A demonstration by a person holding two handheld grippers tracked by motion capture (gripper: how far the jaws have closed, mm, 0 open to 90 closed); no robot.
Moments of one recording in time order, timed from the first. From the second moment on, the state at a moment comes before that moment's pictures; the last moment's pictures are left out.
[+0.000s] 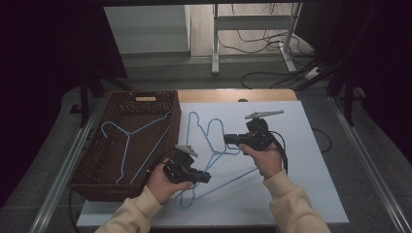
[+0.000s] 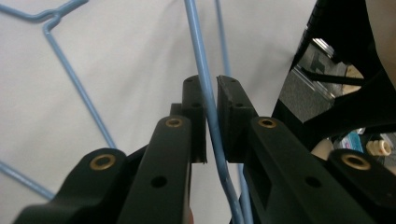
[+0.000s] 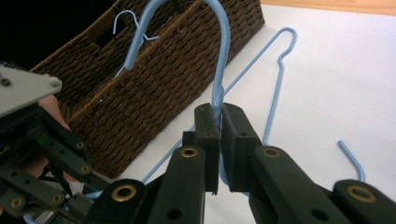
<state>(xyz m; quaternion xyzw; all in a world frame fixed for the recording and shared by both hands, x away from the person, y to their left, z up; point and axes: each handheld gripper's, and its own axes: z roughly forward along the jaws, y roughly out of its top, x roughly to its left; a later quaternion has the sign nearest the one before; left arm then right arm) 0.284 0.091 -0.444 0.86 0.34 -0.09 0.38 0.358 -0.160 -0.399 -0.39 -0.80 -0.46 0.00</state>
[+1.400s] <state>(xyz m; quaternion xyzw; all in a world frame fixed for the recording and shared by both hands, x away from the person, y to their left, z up) 0.283 0.154 -0.404 0.78 0.36 -0.11 0.50 0.321 -0.274 -0.418 -0.38 -0.76 -0.53 -0.06</state>
